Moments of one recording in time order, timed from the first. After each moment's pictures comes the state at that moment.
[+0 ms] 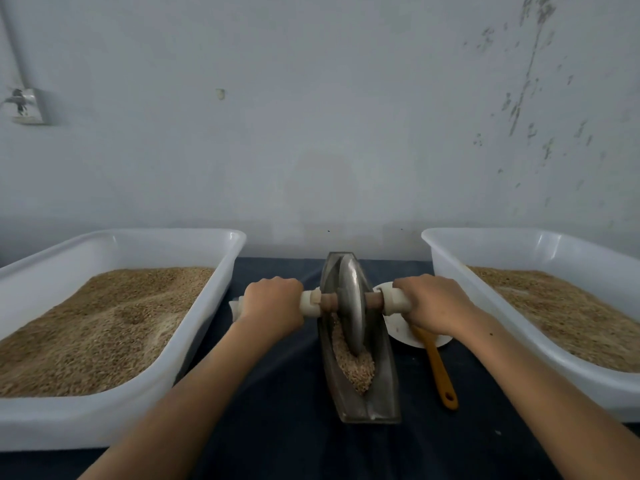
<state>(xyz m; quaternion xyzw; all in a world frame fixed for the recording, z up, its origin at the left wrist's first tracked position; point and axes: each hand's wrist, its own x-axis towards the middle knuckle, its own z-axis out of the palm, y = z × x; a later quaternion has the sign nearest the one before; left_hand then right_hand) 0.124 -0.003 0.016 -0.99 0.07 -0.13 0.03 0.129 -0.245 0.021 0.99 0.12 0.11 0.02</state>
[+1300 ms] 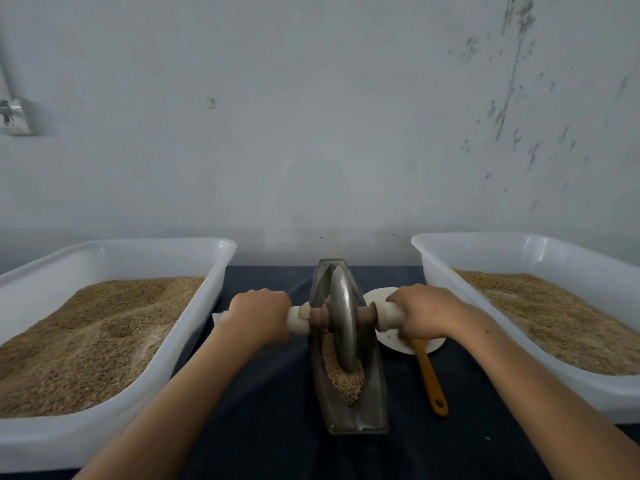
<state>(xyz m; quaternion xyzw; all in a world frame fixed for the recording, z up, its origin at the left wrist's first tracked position) 0.118 -0.002 0.028 -0.99 0.09 -0.04 0.06 0.121 -0.241 0.038 0.99 0.09 -0.03 0.03</state>
